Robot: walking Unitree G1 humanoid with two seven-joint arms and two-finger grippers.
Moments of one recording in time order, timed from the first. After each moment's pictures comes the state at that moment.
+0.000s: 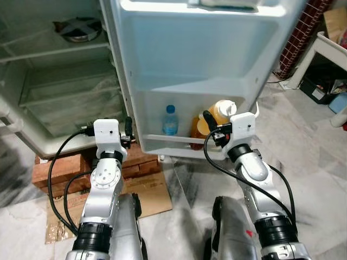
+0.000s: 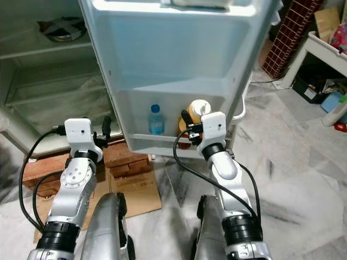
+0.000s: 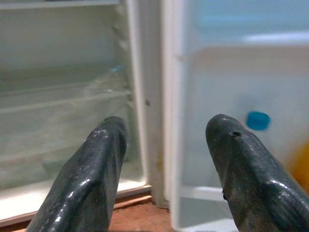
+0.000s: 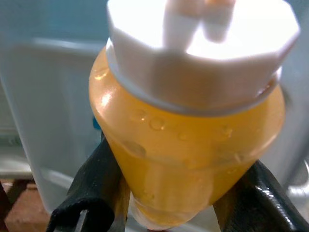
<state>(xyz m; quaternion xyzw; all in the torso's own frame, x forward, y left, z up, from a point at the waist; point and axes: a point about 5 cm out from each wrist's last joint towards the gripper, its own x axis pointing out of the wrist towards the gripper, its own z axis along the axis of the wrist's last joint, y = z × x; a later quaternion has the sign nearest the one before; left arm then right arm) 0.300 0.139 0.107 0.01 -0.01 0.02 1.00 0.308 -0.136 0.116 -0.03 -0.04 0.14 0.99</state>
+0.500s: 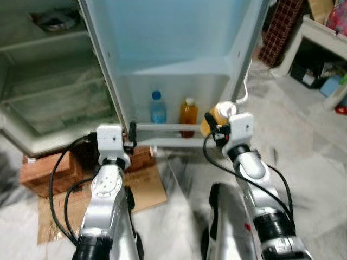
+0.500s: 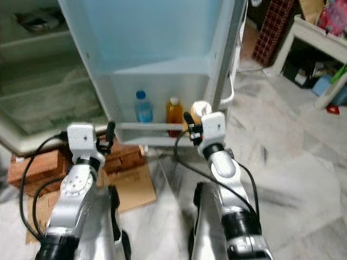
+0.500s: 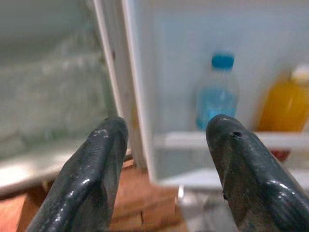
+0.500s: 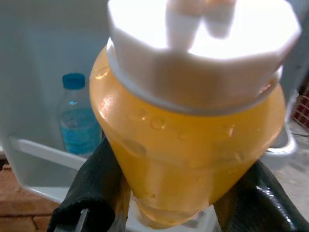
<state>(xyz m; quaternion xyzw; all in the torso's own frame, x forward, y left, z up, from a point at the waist) 0.273 0.139 0.100 0.01 0.00 0.01 1.00 0.325 -0.130 0.123 -0.05 -0.05 0.13 0.99</state>
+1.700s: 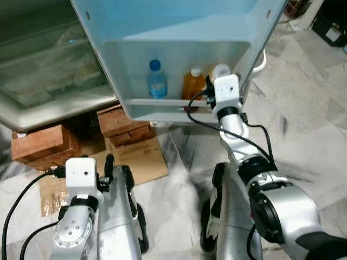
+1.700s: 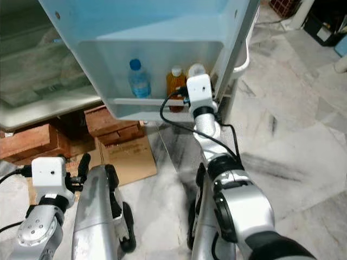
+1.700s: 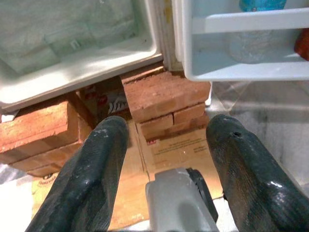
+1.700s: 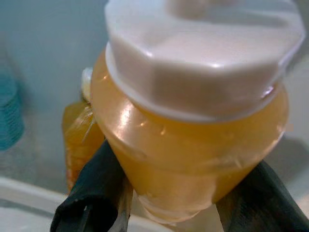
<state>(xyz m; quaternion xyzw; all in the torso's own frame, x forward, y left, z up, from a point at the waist) 0.195 0.176 0.107 0.04 0.09 0.04 0.99 0.383 -0.102 0.151 -0.13 -0.09 0.03 0.99</state>
